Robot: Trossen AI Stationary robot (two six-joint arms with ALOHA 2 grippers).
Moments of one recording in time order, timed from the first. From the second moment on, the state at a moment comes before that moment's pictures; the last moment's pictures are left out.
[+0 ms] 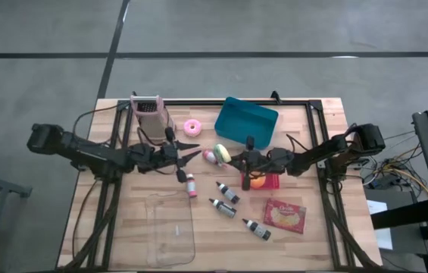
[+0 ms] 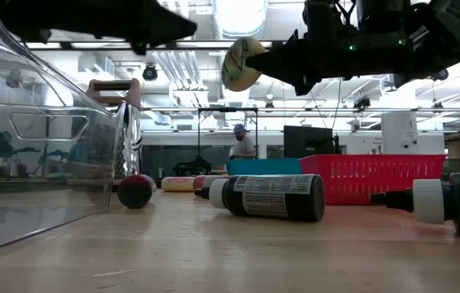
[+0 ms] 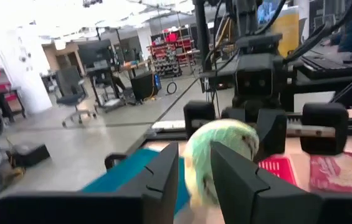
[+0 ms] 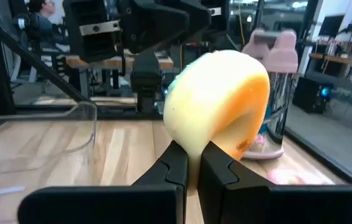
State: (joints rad) left arm -0.12 1.20 0.48 0.73 -0.40 0.19; right arm 0.08 1.59 0.54 1.04 0.20 -0.01
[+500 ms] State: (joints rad) left arm -0.12 1.13 0.36 0.72 -0.40 0.08; right arm 0.14 1.25 0.54 0.30 0.28 0.16
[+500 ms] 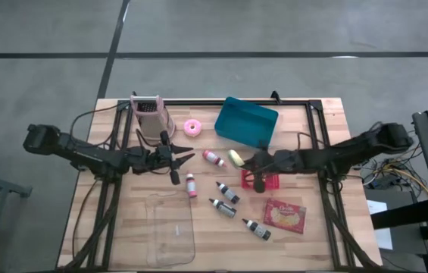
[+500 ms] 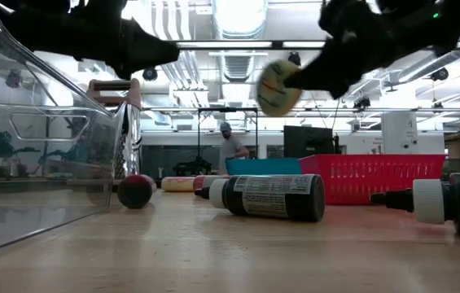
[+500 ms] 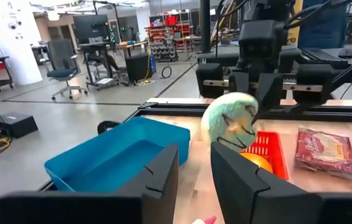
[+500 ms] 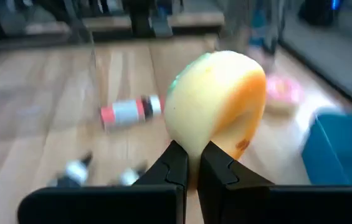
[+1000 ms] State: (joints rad) left arm -0.12 1.12 0.37 0.72 -0.40 0.11; right arm 0.18 1.09 0.63 -0.43 0.18 0.43
